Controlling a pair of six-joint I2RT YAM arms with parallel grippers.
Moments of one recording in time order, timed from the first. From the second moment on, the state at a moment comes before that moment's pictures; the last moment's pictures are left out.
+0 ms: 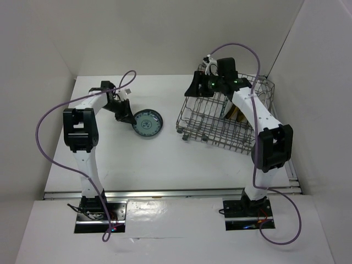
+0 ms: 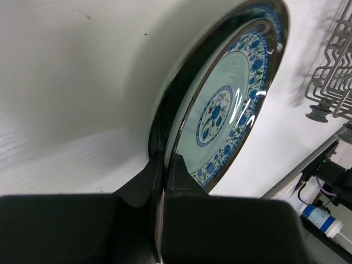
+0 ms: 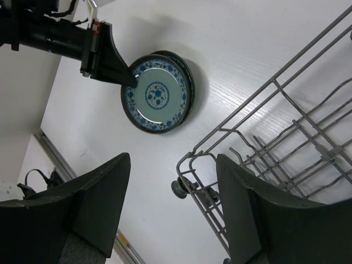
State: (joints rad) left arm 0.05 2.18 1.70 -0.85 0.65 -0.04; right arm 0.27 1.80 1.68 -0.50 -0.56 0.30
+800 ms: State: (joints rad) left arm -0.03 2.19 1.74 -0.89 0.46 0.02; right arm 0.23 1.75 1.55 -0.61 -0.35 0.30
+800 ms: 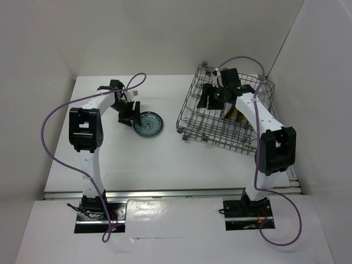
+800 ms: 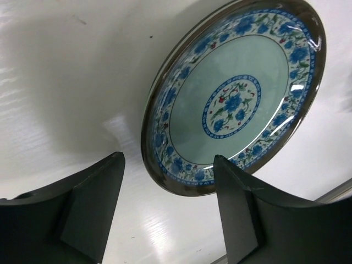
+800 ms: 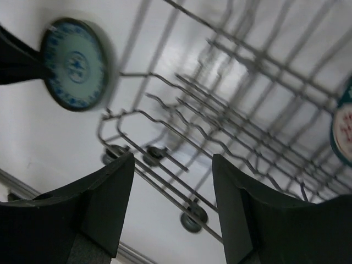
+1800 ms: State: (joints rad) left arm -0.04 2.06 1.77 -0.94 0.42 0.02; right arm 0.03 1.59 1.07 -0.72 -0.04 0.36
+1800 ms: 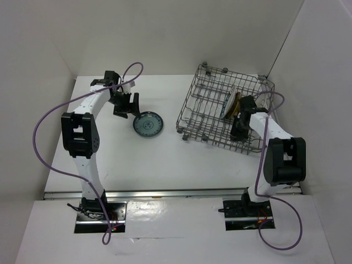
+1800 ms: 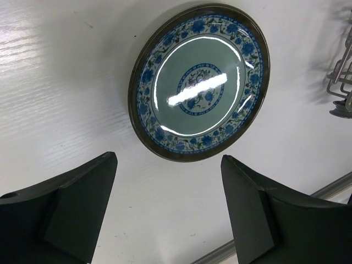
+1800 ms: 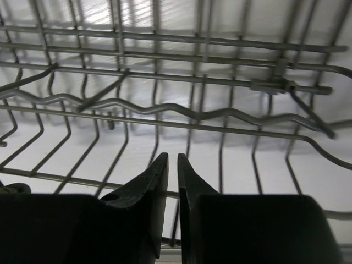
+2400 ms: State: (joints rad) left arm -0.04 2.05 1.76 -0.94 0.42 0.02; right arm -0.17 1.47 1.14 -0.74 -0.09 0.36
